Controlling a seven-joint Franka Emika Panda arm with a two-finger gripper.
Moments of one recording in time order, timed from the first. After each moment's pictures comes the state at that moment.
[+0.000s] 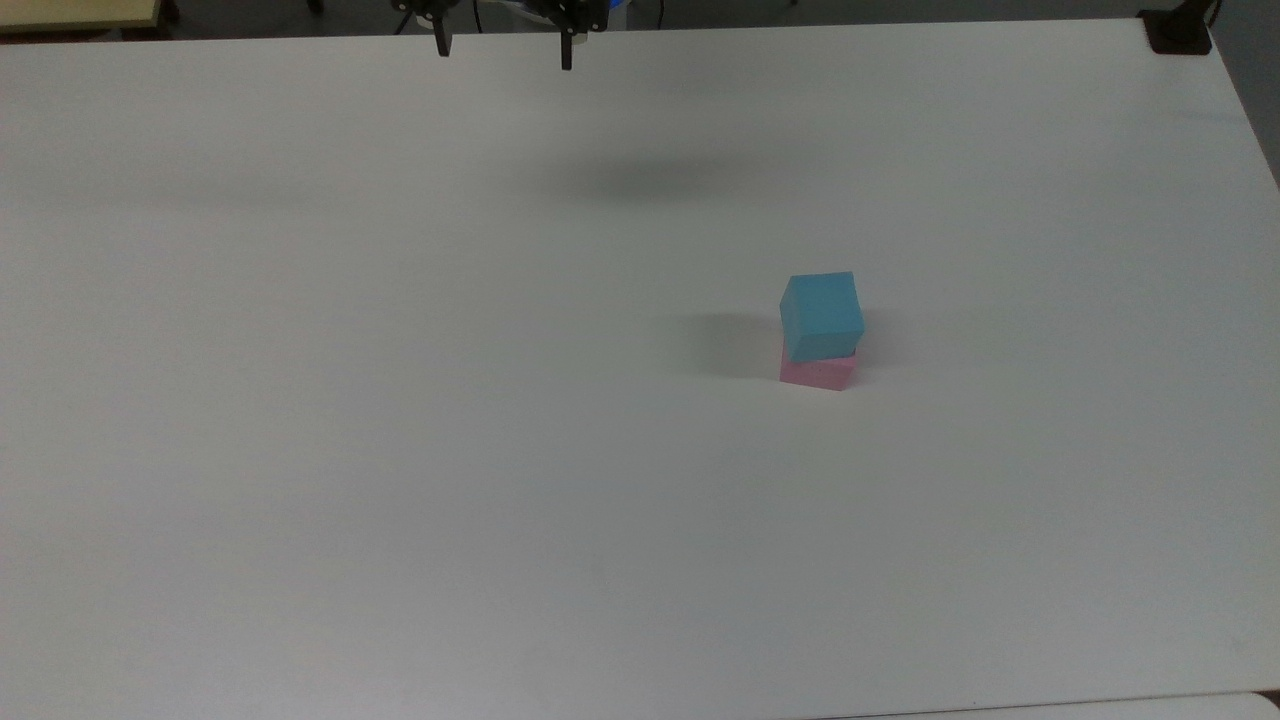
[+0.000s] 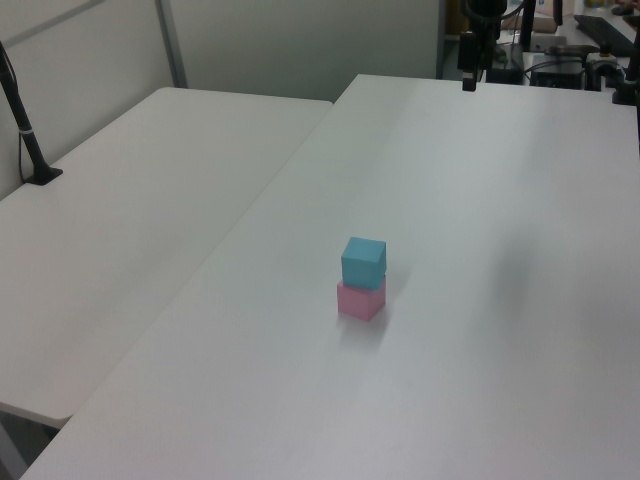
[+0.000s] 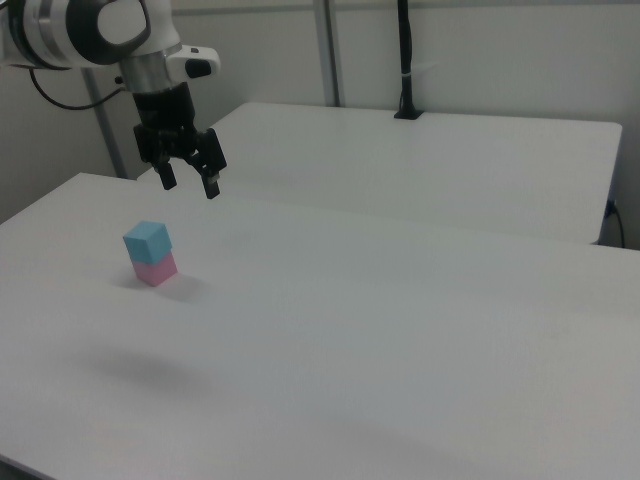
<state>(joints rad) -0.08 0.00 0.12 -1.63 -0.06 1.63 0.10</state>
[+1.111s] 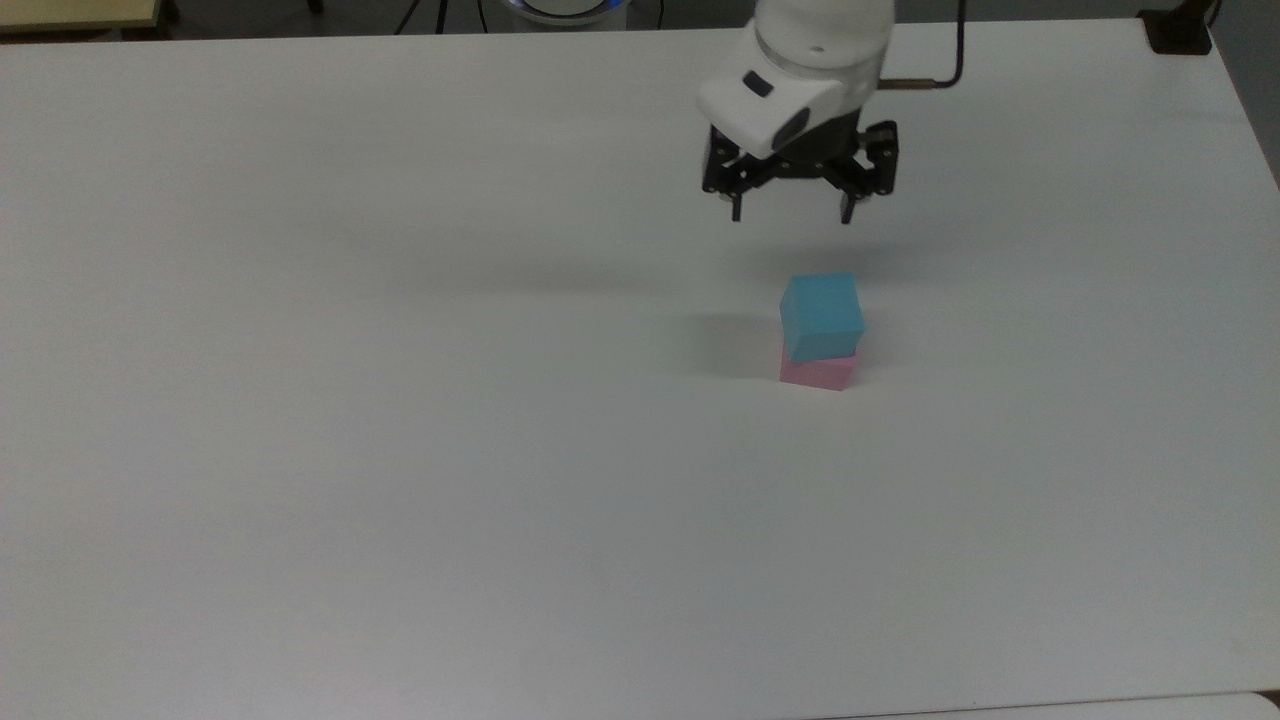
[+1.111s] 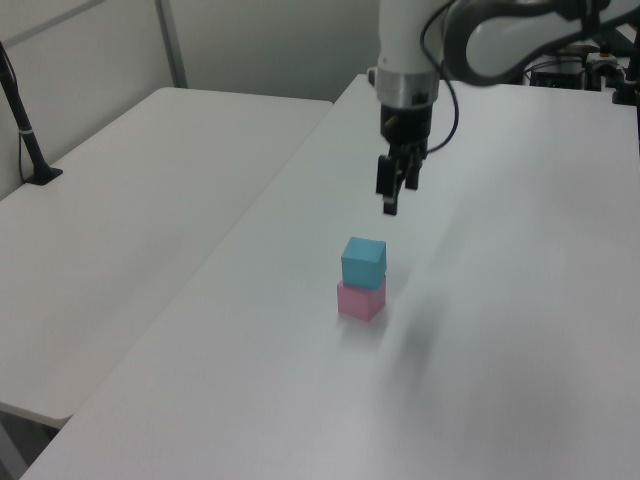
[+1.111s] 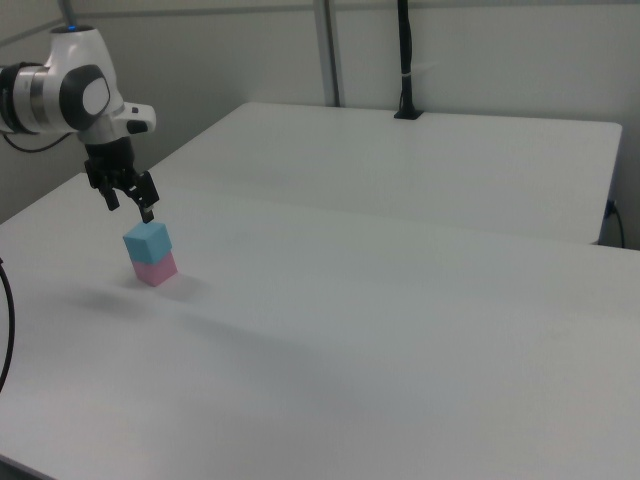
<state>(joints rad) 0.25 0.30 0.14 -1.57 0.00 1.93 0.43</state>
